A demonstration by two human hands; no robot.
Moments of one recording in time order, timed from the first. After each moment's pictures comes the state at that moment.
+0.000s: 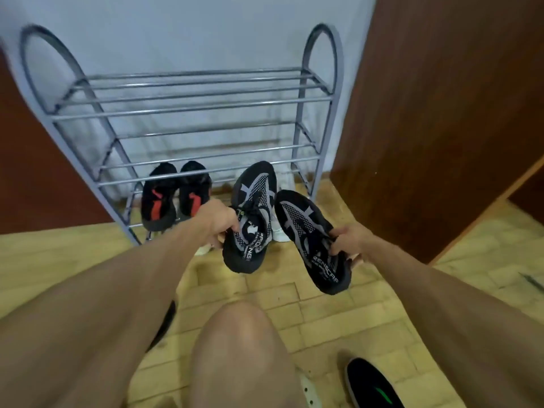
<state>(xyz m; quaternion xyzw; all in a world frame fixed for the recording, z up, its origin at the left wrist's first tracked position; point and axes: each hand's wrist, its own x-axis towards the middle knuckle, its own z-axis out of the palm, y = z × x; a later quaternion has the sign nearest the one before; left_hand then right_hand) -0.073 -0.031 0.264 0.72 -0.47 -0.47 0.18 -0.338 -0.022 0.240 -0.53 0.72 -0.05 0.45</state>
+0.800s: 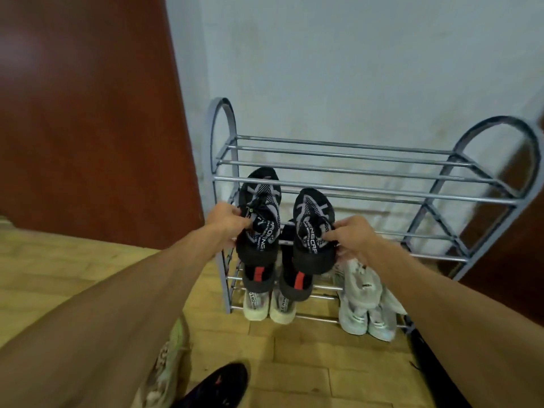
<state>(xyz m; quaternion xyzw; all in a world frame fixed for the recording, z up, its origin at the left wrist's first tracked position) 0.147 -0.101 0.310 0.76 -0.35 -0.37 0.40 -0.071 -0.169 0.302 -0.56 0.62 -0.22 0.50</state>
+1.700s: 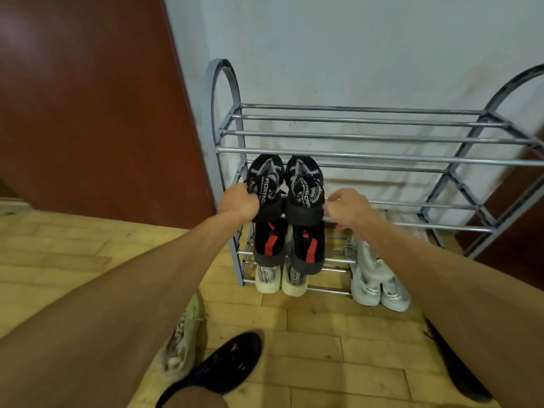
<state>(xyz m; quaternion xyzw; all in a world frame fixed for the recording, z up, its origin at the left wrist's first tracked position) 0.144 -0.115 0.288 0.82 -0.43 -0.24 0.31 -0.043 -0.178 0.282 -0.68 0.62 -0.18 0.35</state>
